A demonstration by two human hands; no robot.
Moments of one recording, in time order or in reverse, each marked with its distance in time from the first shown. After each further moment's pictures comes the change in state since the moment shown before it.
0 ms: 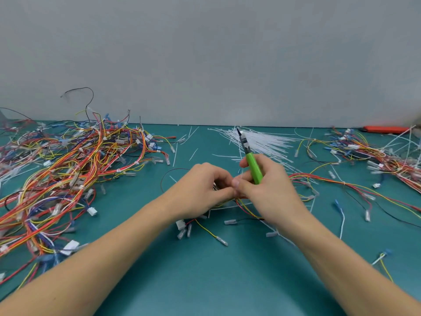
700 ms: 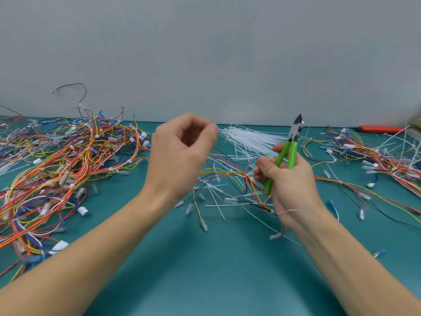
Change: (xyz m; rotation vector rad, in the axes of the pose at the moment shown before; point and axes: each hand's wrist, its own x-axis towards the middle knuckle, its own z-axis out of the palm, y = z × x) left_hand -0.001 0.045 -0.026 -0.350 0.692 0.068; right_hand 0.012 0.009 -0.024 0.674 0.263 0.070
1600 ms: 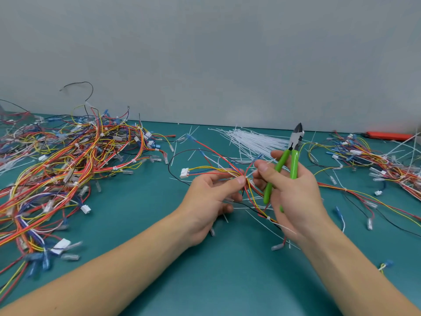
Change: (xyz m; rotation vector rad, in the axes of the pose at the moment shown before) left_hand -0.047 -0.043 0.041 -0.537 -0.254 -0.759; right_hand -0.010 0.004 0.002 0.086 -0.035 0.049
